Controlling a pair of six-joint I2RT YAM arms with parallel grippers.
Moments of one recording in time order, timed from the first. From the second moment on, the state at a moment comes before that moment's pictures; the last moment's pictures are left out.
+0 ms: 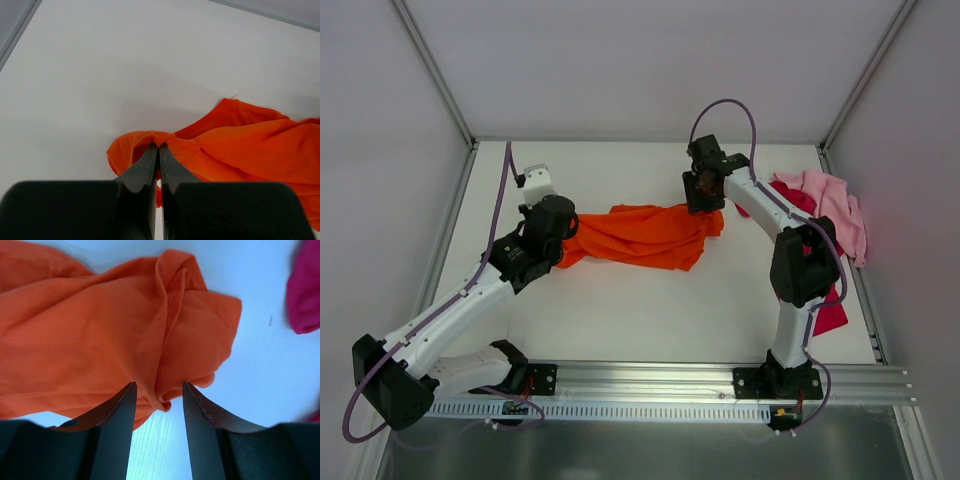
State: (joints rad) left arm -0.65 1.07 0.97 -0.46 -0.78 -0.52; right arm 0.44 1.91 1.69 -0.84 0.13 0.20
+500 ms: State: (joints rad) left arm -0.65 1.09 0.97 -0.46 -0.77 -0.52; right arm 0.44 1.97 1.64 -0.81 0.10 0.21
